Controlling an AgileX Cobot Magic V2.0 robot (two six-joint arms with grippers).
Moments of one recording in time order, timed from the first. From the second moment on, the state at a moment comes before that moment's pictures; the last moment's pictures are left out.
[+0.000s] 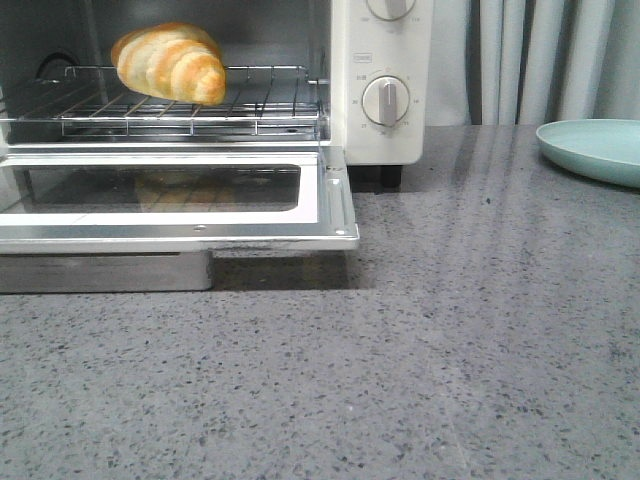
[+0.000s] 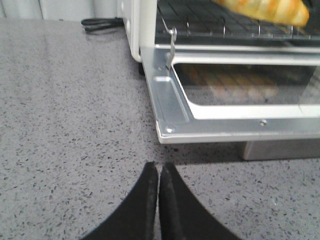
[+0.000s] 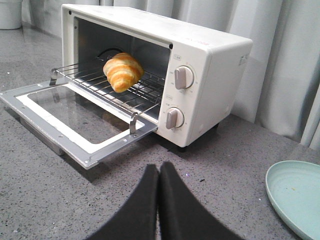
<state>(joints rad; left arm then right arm) -0.16 0.00 0.00 -0.01 0.29 0.01 1.02 0.09 -0.49 -0.65 0.66 0.38</state>
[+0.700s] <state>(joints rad) -0.16 0.00 0.00 -0.02 0.34 0.01 1.02 0.09 -0.49 -0.65 0.66 0.38</state>
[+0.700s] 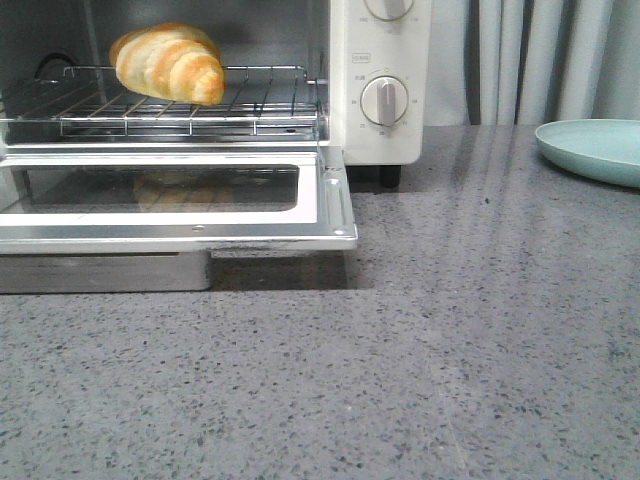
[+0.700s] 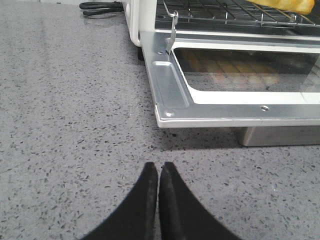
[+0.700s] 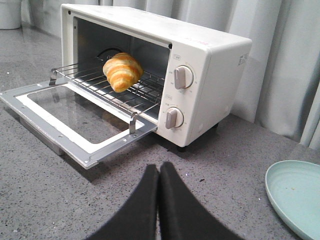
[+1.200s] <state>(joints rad) -0.16 0.00 0.00 -0.02 0.34 0.01 1.02 0.09 -0.47 -0.69 0.72 0.38</state>
